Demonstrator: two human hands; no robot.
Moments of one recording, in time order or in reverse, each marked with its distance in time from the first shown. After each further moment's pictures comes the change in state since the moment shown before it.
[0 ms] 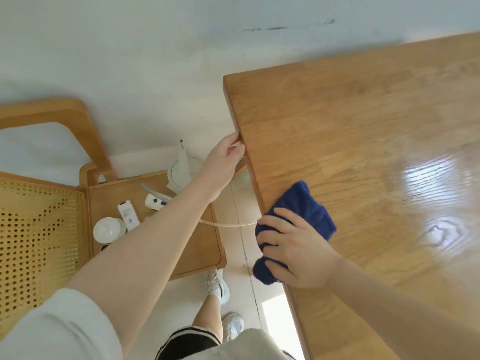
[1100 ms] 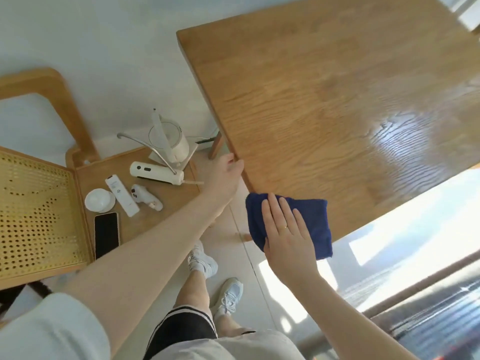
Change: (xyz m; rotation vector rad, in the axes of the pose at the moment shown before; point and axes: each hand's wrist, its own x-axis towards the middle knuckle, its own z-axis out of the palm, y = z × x) left_hand -0.192 -0.038 0.090 0.091 -0.043 -0.068; right_hand -0.129 -0.155 0.100 -0.207 0.225 0.802
